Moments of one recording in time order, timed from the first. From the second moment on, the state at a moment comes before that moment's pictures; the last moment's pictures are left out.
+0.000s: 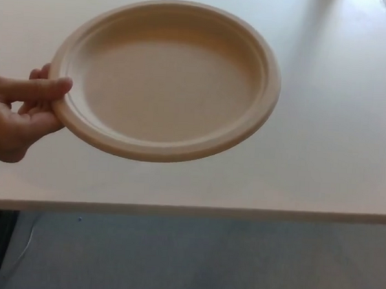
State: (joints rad) left_arm -0.08 0.52 0.05 1.09 0.15 -0.25 -0.17; right_arm -0.31 -0.47 0.18 1.21 -0.29 -0.15 0.08
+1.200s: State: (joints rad) left_arm 0.28 0.41 0.02 0.03 0.27 -0.55 0.03; right_arm -0.32 -0.46 0.19 1.25 -0.31 -0.20 0.08
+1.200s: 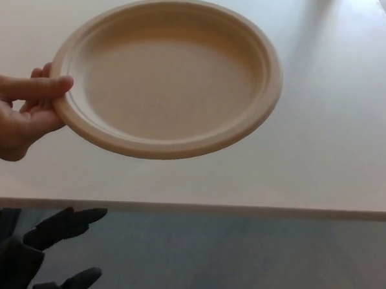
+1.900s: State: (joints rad) left_arm 0.43 0.27 0.05 -0.63 0.27 -0.78 0.04; right_arm -0.32 -0.46 0.19 1.25 -0.31 -0.20 0.08
